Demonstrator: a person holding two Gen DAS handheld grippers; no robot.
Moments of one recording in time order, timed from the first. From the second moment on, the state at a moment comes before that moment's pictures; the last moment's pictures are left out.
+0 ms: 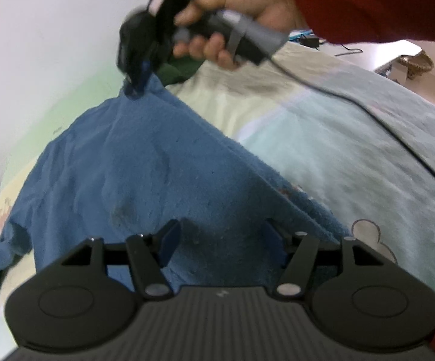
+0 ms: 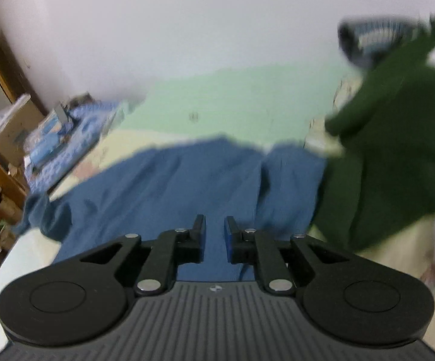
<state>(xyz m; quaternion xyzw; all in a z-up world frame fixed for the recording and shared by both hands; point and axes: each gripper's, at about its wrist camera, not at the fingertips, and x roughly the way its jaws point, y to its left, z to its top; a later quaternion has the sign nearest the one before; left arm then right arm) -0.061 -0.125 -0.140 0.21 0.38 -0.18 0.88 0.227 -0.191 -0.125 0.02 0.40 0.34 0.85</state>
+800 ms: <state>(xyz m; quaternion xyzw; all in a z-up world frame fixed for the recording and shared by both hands) -0.086 -0.153 -0.138 0.15 0.41 -0.25 0.86 0.134 -0.228 -0.135 -0.04 0.40 0.36 0.84</state>
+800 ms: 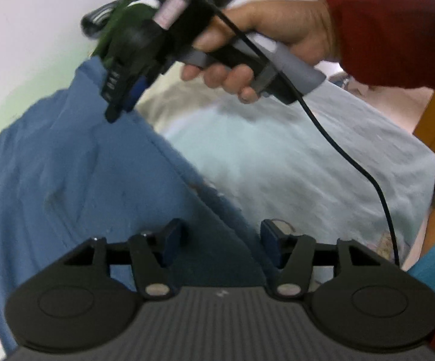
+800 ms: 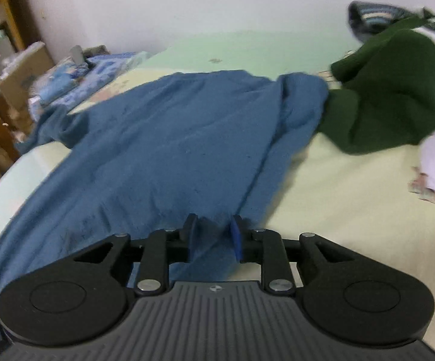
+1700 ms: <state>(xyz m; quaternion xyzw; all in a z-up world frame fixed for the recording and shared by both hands) -0.088 0.036 -0.104 0.06 0.40 -0.14 0.90 0.043 -0.177 -0.119 -0.04 0.45 0.31 0.84</state>
